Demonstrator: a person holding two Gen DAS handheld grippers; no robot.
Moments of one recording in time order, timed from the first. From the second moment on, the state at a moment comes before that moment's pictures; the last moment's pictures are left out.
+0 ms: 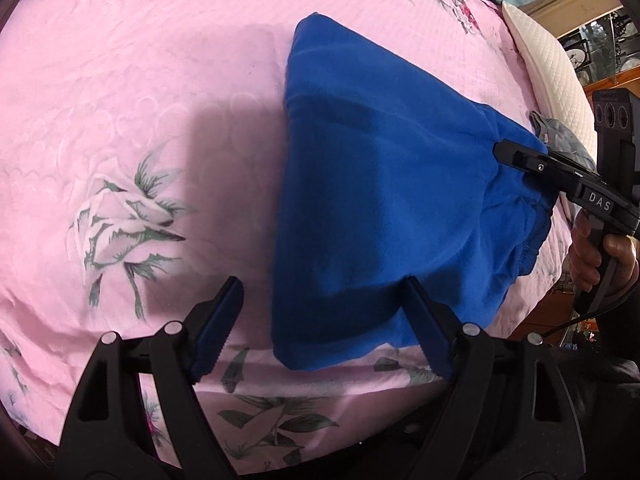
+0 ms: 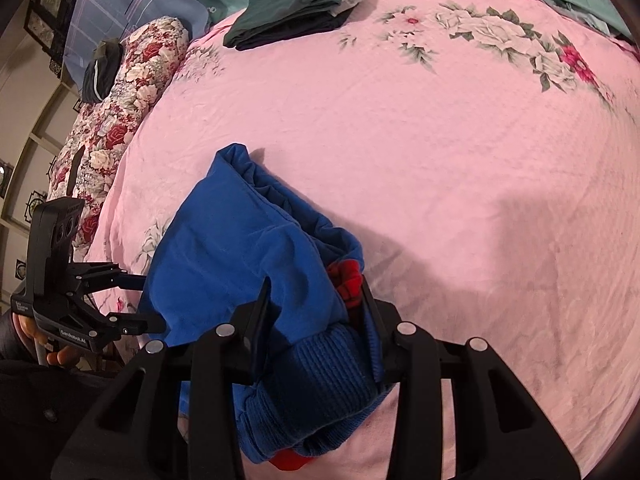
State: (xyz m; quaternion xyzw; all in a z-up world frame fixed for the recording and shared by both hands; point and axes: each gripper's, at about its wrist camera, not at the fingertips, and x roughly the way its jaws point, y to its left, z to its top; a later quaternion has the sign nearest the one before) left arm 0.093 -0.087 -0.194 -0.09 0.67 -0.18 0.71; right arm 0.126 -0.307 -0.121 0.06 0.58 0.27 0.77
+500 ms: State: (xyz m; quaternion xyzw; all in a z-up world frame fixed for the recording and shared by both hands) left arm 0.097 -0.118 -0.185 -0.08 0.65 -0.22 0.72; right arm 0.120 -0.300 -0.114 0.03 0.57 0.26 0.78
